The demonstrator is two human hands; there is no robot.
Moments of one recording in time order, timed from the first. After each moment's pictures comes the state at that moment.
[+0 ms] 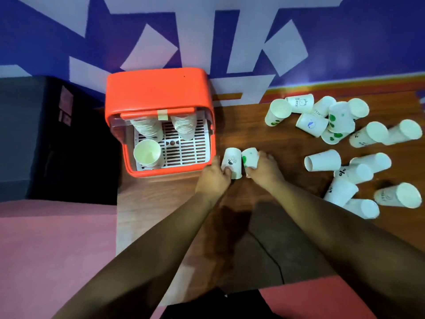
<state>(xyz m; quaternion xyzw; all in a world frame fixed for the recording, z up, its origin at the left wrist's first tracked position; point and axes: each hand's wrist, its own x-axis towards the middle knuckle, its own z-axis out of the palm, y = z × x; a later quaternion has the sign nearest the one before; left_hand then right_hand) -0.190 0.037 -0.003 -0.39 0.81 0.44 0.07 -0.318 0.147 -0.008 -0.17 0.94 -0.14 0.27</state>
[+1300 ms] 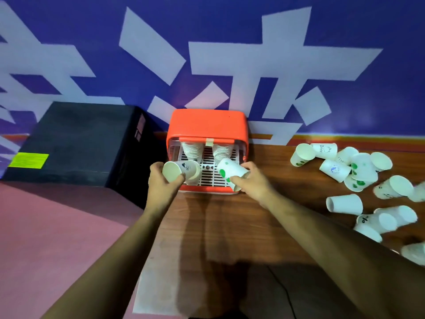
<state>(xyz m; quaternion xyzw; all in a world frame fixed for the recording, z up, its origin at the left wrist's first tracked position) -0.036 -0.079 0.082 -0.52 0.67 0.48 -0.23 -0.249 0.065 0.081 -0.22 0.82 -0.38 0.36</state>
